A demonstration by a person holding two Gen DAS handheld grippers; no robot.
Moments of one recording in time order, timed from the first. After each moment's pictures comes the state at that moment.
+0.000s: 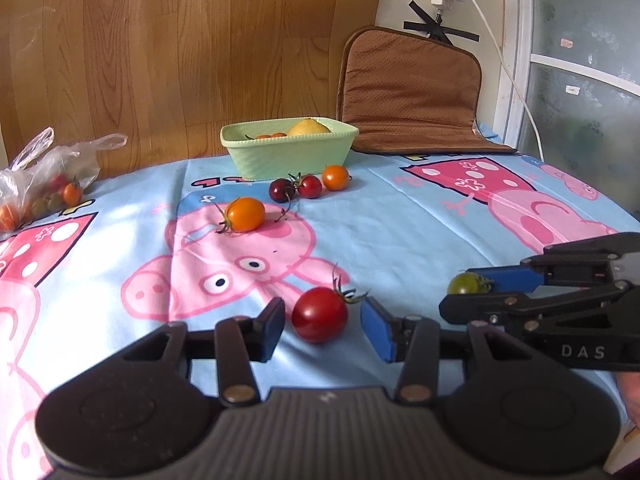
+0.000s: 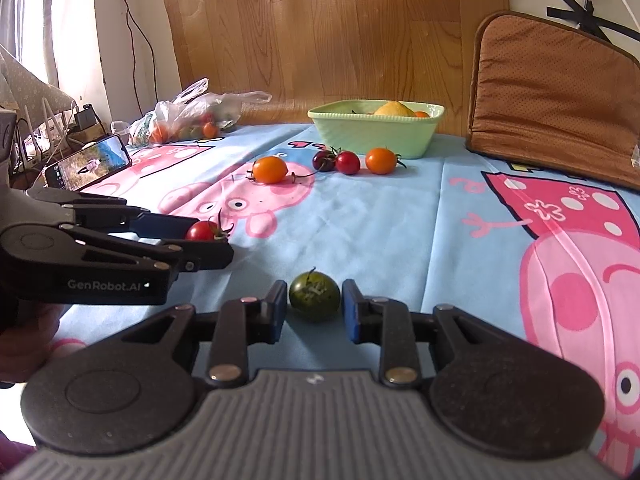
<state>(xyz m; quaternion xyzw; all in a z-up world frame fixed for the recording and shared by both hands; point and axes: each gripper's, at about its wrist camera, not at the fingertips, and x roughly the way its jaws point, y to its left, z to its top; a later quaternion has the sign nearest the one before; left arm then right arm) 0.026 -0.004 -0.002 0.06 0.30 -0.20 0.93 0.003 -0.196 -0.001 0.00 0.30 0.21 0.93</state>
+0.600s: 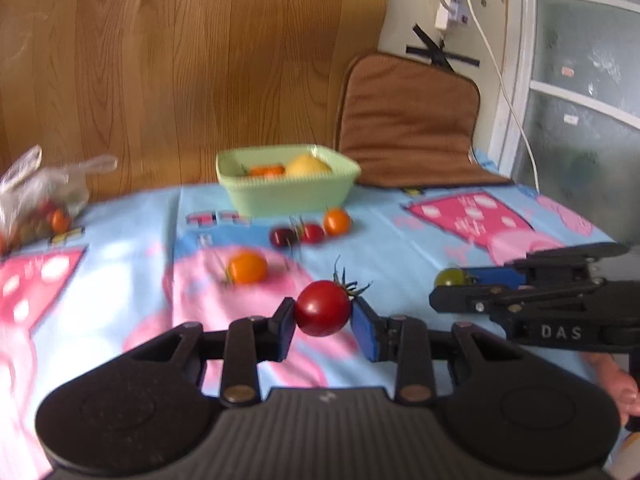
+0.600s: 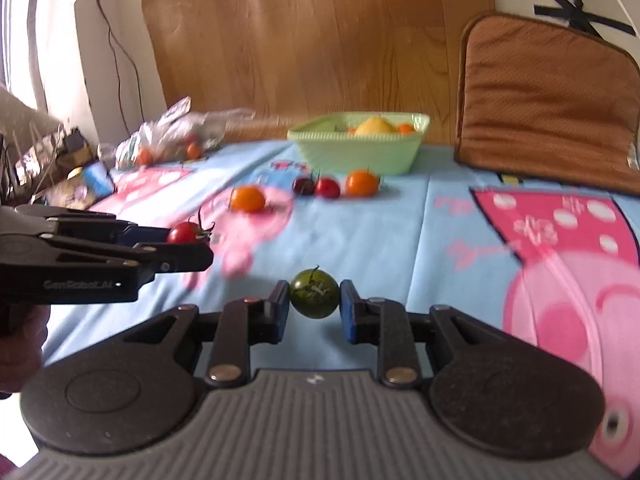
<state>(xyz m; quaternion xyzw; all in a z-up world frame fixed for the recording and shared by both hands) 0.065 -0.001 0.032 0.04 0.28 -0.22 0.93 0.035 -0.208 0.016 0.03 0.29 0.20 0.94</state>
